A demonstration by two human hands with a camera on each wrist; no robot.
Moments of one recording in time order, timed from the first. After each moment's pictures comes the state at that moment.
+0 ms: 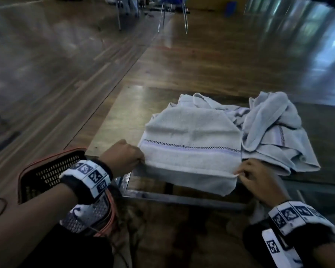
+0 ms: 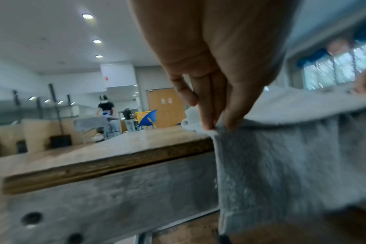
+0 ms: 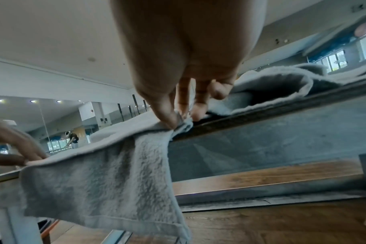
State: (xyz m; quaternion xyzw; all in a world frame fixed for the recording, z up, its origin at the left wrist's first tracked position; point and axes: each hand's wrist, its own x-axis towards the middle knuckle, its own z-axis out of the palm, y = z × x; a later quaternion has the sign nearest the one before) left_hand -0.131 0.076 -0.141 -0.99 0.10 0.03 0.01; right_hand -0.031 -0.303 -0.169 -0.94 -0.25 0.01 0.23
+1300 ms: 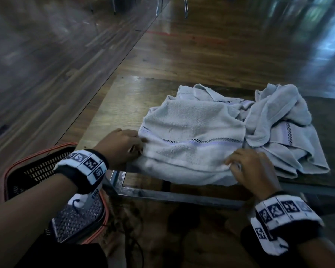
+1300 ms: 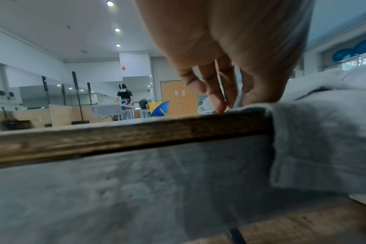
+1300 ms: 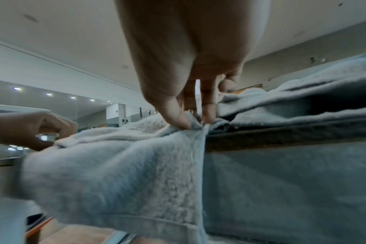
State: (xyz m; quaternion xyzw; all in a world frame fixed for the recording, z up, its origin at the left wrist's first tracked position) left_hand -0.090 0.095 -0.161 -1.00 0.08 -0.01 -0.05; right_hand -0.010 -0.265 -0.162 -0.95 -0.30 -0.07 0.09
